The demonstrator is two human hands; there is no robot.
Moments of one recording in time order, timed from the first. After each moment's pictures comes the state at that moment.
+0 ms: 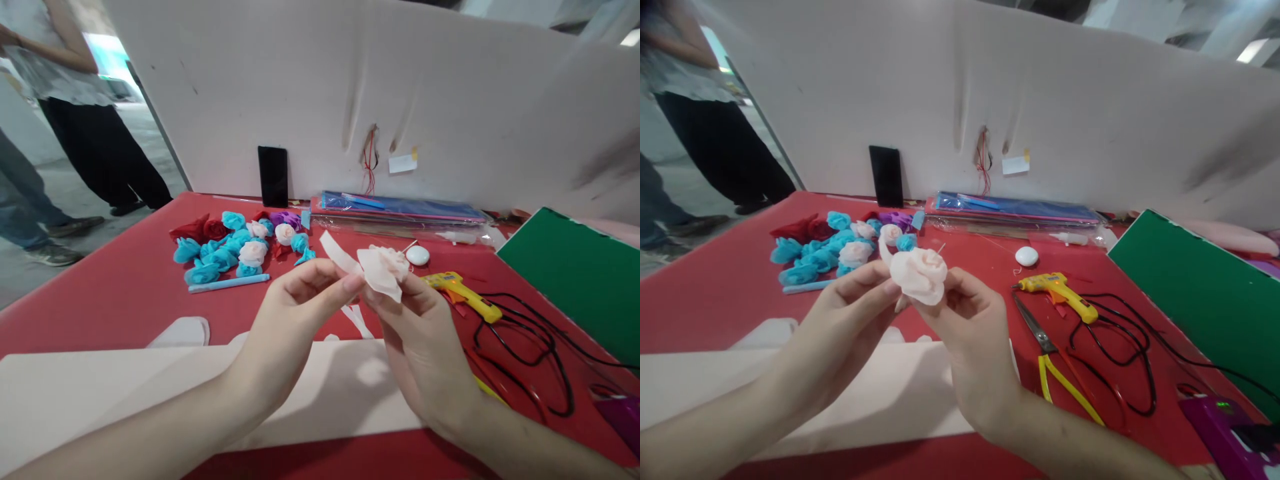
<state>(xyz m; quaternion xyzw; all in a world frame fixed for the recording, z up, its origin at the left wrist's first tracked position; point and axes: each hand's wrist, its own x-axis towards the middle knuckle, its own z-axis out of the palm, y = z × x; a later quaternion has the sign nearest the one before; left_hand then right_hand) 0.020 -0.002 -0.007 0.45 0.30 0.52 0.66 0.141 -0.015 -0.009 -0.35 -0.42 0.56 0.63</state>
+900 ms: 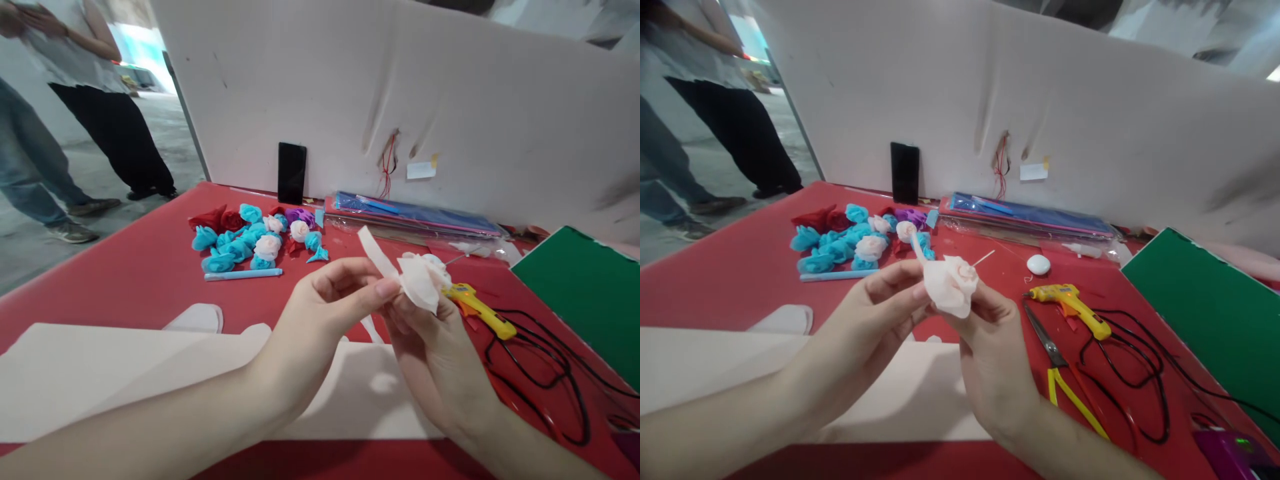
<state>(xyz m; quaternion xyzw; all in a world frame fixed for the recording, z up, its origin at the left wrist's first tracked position) 0.022 -0.005 -0.001 0.37 0.26 0.53 0.72 0.139 -0.013 -0.009 -0.27 -0.40 0.62 0.62</state>
